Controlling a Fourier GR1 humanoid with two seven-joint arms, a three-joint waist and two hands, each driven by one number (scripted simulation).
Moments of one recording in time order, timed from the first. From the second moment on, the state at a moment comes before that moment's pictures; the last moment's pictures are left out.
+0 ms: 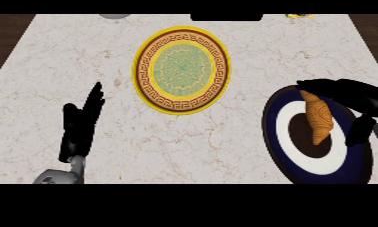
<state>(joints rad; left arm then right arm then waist) -0.05 0.24 -0.16 -1.45 0.06 0.28 0.21 -0.41 -0.69 0.19 -1.05 0.87 0.48 -0.60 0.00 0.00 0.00</state>
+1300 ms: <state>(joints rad) -0.06 0.18 -0.12 -1.45 0.00 0.20 0.22 -0.54 -0.23 0.25 -1.00 1.08 0.32 -0.47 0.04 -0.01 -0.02</state>
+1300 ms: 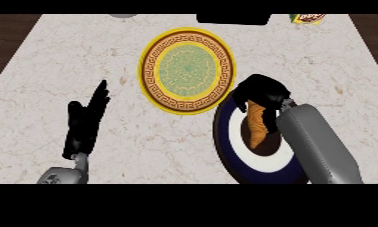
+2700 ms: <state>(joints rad) -0.07 0.18 -0.08 -1.42 -0.01 0.19 0.21 -1.05 0.00 0.62 -1.06 0.70 -0.34 0.62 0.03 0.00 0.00</state>
